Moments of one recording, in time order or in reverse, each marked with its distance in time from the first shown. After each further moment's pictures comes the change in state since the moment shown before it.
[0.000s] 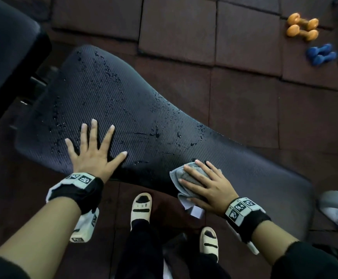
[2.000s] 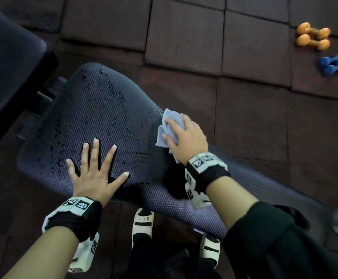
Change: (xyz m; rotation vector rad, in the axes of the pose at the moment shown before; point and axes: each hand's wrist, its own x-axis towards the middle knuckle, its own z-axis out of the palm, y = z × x) left_hand 0.001 -0.002 0.000 -0.025 0.001 -0.014; right_hand 0.190 0.039 -0.031 0.155 0.087 0.584
